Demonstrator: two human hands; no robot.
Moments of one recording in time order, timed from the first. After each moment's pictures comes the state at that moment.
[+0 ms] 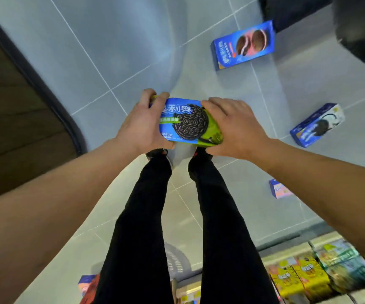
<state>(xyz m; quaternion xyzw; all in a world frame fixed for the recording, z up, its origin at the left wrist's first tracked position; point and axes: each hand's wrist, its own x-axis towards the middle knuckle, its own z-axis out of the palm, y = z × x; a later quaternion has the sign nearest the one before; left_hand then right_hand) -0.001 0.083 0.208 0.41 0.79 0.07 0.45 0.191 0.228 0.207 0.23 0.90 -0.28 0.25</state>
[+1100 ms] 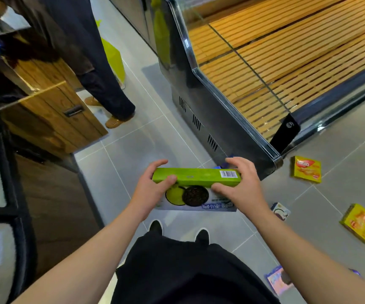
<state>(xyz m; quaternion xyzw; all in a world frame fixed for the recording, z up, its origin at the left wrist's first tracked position) 0.053 0.091 0.628 0.23 0.74 0.49 0.40 0.254 0.232 0.618 0.45 0.77 -0.41 -0.19</state>
